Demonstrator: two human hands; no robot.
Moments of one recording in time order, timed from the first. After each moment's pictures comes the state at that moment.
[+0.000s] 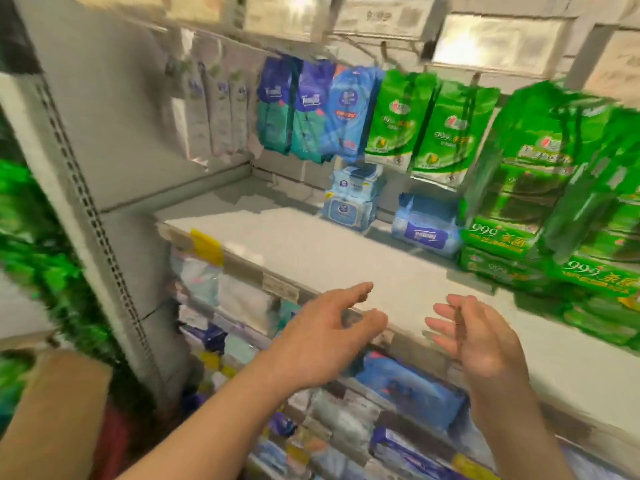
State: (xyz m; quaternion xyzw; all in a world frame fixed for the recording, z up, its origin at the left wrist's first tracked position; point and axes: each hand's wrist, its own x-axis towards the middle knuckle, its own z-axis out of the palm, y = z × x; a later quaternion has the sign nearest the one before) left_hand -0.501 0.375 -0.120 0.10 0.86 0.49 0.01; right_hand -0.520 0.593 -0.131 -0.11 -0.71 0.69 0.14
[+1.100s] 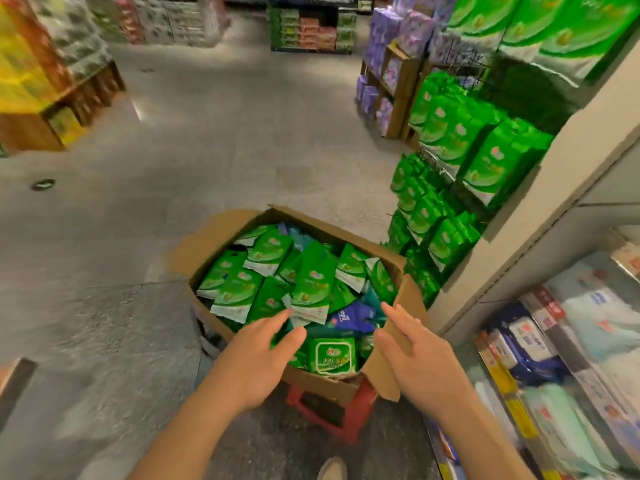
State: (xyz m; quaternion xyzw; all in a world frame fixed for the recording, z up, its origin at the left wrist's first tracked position) left_hand -0.145 -0.083 -0.256 -0.48 0.77 0.42 -0.05; right_hand -0.372 0.047 -0.236 0.45 -0.81 0.26 -0.26
